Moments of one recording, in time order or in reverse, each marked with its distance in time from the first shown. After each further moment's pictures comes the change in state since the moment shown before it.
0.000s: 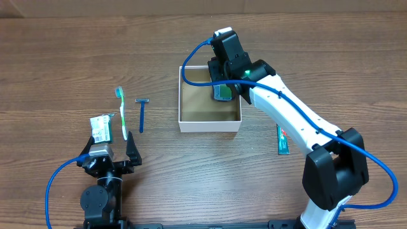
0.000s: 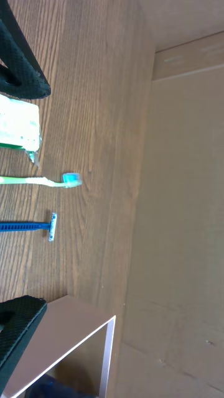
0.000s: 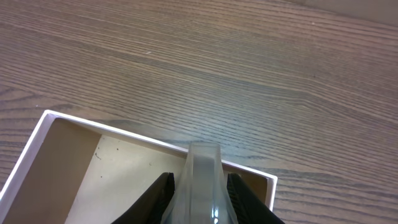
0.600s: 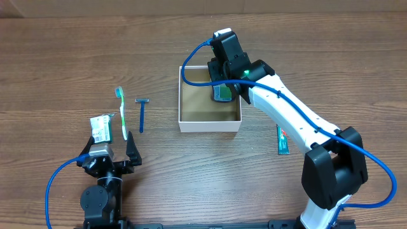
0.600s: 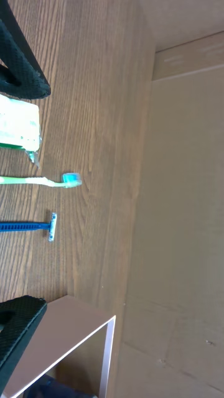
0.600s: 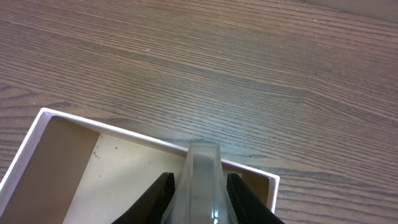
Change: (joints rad) left arm 0.000 0.000 0.000 0.000 0.000 0.000; right arm 0.000 0.006 0.000 -0.001 0.000 0.001
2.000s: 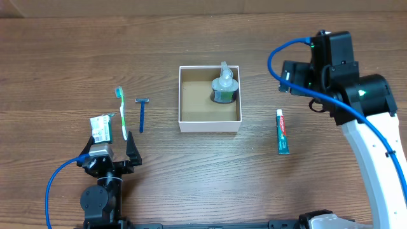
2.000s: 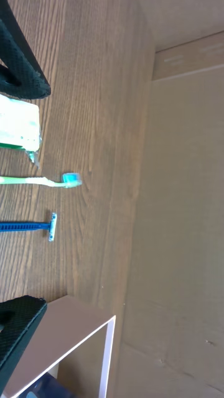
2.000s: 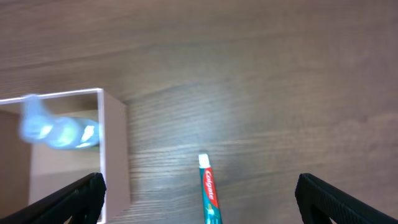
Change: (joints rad) left arm 0.000 0.000 0.000 0.000 0.000 0.000; right arm -0.324 -0.500 -0.008 -0.587 -0.010 0.119
